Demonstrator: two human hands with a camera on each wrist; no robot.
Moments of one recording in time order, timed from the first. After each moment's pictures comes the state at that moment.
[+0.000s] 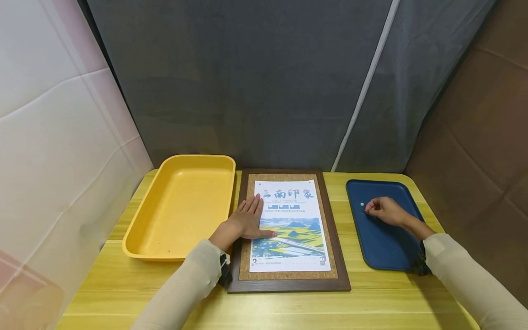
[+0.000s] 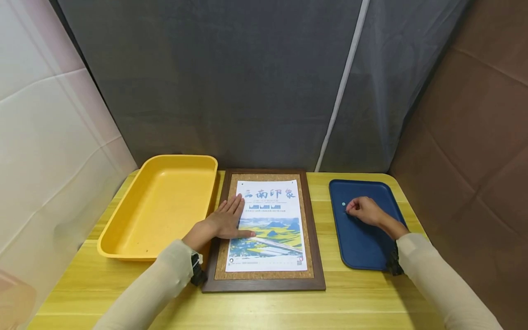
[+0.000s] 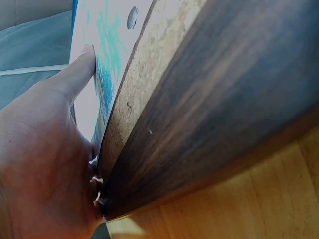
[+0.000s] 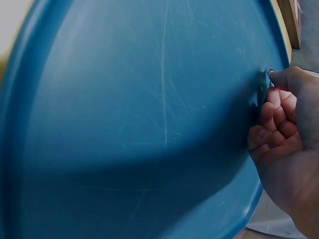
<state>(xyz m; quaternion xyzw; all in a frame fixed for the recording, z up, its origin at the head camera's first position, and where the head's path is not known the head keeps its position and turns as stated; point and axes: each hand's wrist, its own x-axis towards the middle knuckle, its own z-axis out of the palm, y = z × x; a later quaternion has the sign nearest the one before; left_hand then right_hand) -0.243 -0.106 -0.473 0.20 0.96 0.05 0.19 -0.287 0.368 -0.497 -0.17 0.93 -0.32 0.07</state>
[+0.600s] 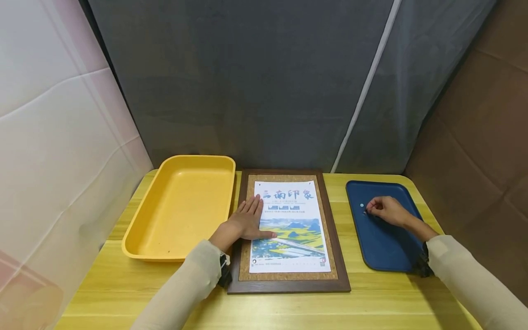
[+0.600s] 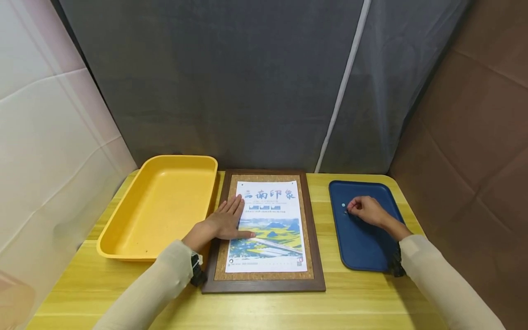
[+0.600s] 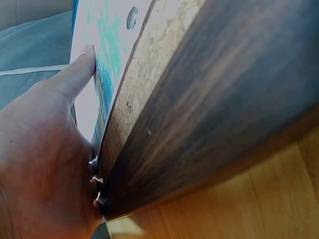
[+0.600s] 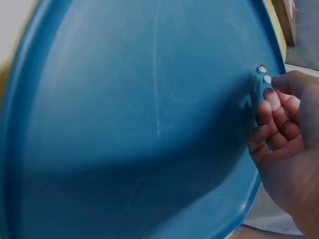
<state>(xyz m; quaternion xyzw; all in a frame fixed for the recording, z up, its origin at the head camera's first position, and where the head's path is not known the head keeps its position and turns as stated) -0.244 -0.105 -0.475 0.20 0.96 0.05 0.18 -0.288 0.374 -0.494 -0.16 0.94 -0.31 0.06</state>
